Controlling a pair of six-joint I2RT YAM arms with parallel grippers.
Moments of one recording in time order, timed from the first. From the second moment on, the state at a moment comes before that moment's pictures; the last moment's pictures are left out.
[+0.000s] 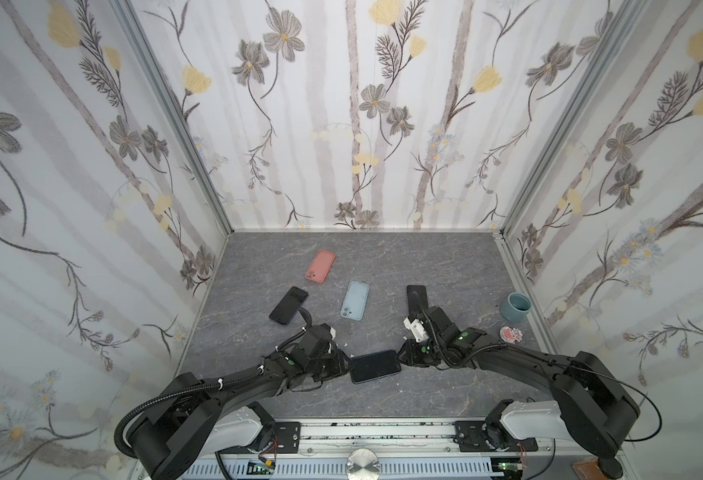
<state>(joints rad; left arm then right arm) -0.73 1.18 0.35 -0.03 0.34 -0.95 0.69 1.33 0.59 -0.30 -0.41 0.67</state>
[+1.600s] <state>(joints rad) -0.76 1.36 0.38 -0.02 0.53 -0.80 0.70 1.43 0.58 -0.24 -0.42 0.72</state>
